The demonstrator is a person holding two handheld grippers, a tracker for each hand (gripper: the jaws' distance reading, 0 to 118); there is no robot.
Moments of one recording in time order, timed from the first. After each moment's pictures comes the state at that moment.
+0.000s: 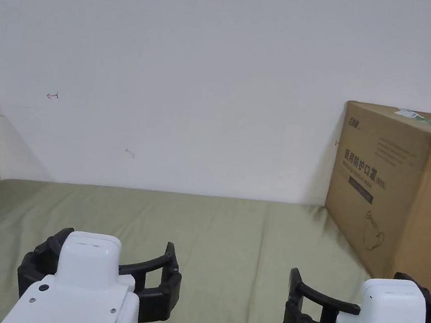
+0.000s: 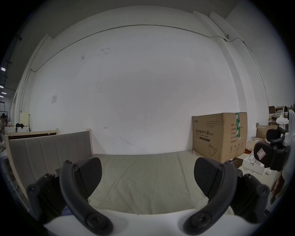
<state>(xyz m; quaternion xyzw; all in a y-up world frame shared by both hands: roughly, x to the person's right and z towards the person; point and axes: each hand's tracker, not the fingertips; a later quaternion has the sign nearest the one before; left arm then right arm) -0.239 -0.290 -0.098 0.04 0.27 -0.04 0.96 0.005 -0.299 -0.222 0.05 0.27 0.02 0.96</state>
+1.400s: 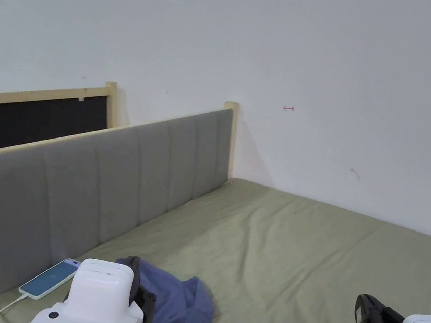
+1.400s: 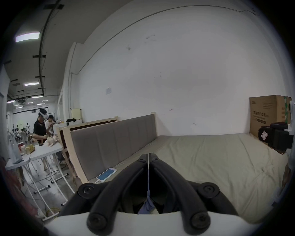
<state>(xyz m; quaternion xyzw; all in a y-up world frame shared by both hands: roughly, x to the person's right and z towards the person) -0.366 -0.313 0.102 -0.05 0.53 -0.04 0.85 -0.213 -0.319 -0.148 -0.03 0.56 0.01 0.83</state>
